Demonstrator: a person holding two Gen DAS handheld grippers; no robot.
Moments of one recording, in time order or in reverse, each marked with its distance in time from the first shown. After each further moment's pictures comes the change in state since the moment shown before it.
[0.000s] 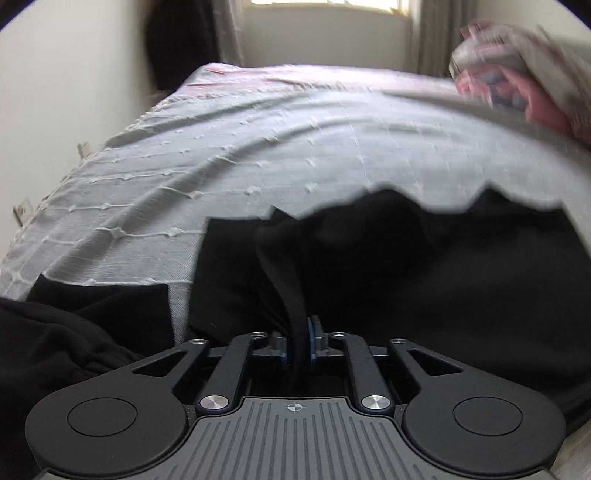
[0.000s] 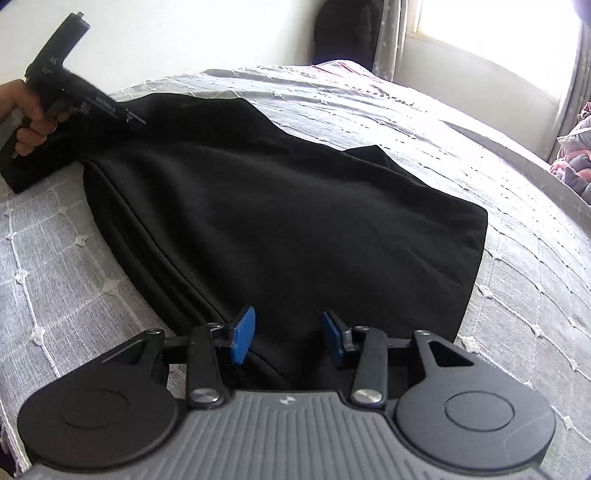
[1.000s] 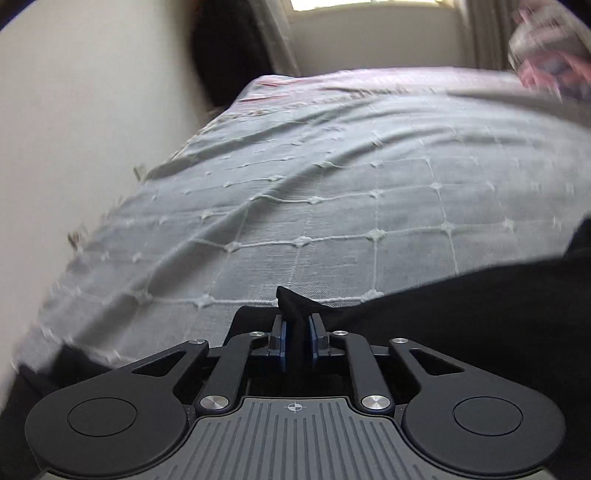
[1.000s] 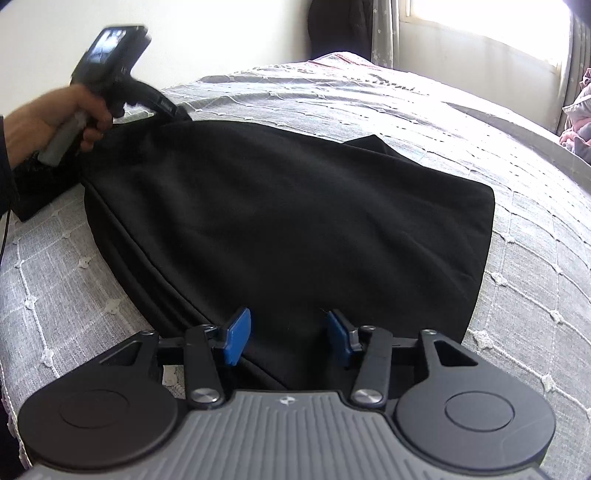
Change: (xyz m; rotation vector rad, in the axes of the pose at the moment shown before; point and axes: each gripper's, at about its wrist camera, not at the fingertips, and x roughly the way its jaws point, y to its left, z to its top) left arm 0.066 -0.018 0.050 0.008 -0.024 0.270; right arm 0.009 -0.022 0.004 0.085 0.008 0.077
